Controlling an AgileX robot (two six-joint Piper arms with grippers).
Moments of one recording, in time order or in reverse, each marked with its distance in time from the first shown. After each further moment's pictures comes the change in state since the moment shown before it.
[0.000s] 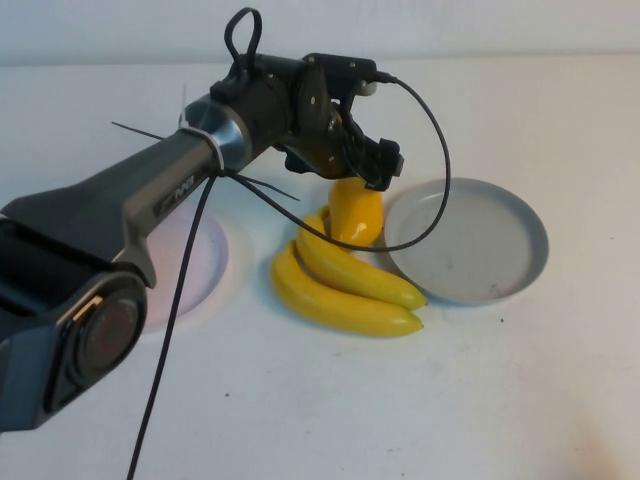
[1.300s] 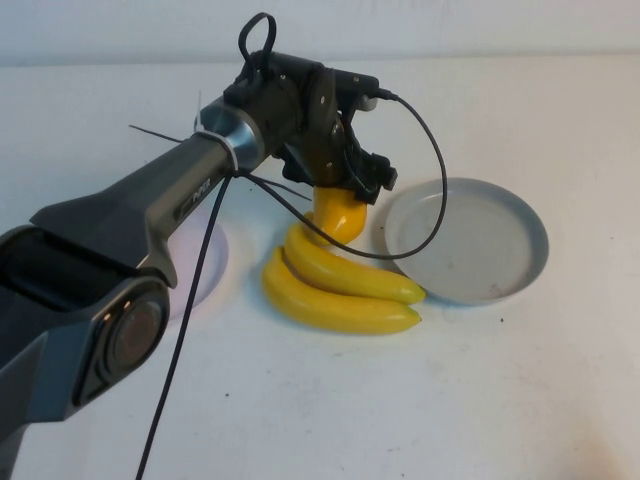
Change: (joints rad) right arm 0.000 0.000 0.000 0.000 0.000 0.000; left arm -0.002 0.088 -0.141 0.061 0.172 -0.005
